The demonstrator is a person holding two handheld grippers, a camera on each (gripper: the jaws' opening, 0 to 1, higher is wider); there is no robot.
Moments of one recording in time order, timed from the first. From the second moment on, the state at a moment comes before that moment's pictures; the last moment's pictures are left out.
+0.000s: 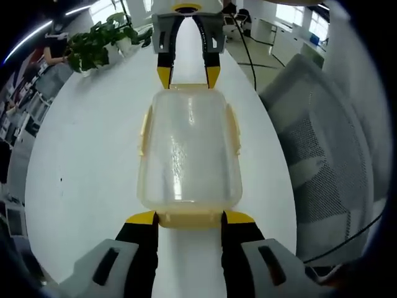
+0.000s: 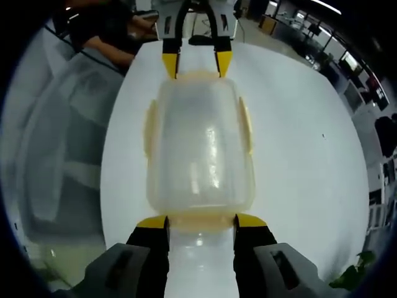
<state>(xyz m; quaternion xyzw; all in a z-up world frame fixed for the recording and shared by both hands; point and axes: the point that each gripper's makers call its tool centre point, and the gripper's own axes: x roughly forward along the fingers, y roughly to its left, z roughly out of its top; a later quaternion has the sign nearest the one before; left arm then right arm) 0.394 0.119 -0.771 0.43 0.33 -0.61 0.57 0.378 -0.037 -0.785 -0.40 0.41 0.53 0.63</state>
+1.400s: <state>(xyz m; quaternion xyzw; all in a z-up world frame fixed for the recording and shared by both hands) 0.394 0.055 -0.778 0.42 0.33 -0.62 0.57 0.373 -0.102 -0.790 -0.40 0.43 0.52 0.62</state>
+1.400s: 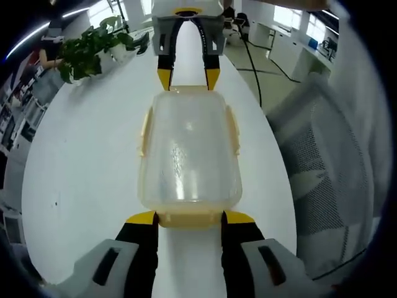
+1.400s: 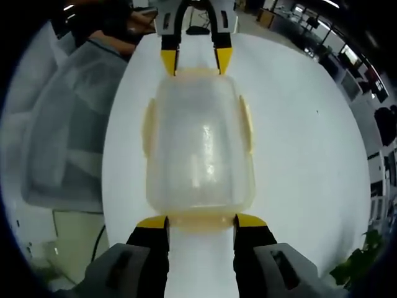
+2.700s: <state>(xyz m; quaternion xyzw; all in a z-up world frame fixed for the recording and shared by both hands) 0.395 0.053 -0.798 0.40 0.34 -0.63 0.57 0.377 -0.106 -0.804 -0.39 0.46 0.53 0.60</state>
